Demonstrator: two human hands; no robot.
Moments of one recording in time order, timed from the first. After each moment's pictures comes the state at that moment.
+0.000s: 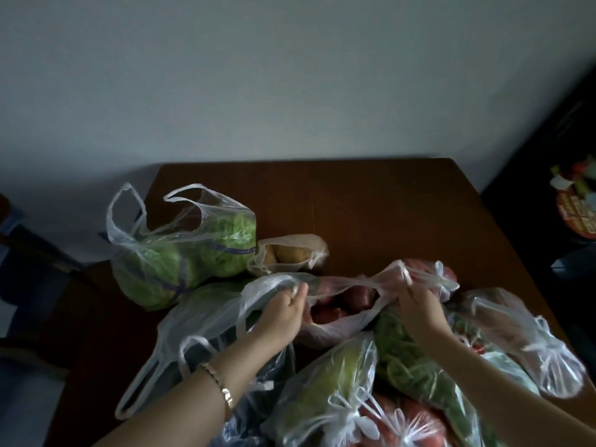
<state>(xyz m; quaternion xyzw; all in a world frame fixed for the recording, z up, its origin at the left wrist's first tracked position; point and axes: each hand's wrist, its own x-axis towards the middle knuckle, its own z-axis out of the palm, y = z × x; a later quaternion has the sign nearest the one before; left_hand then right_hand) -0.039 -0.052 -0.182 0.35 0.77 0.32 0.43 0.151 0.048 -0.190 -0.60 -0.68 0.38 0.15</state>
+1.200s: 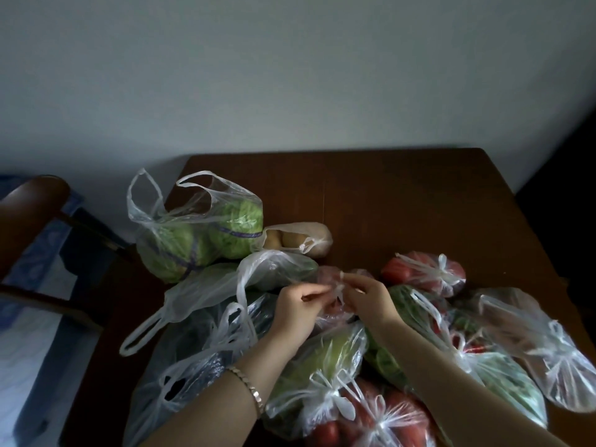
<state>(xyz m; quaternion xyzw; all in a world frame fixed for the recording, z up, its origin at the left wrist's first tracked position) 0.028 -0.048 -0.191 0.26 0.75 0.48 0.37 0.127 0.035 -0.212 -0.47 -0.55 0.66 0.19</state>
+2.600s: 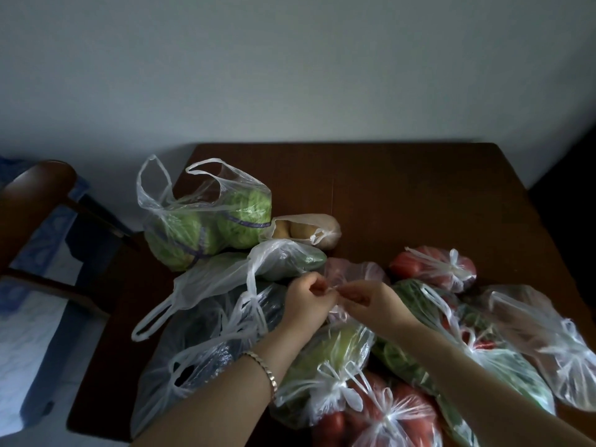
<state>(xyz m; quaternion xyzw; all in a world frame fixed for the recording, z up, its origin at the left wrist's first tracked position) 0.023 -0.049 -0.206 0.30 0.78 0.44 0.33 0.137 0.029 -0.211 -0.37 -0.77 0.52 0.09</state>
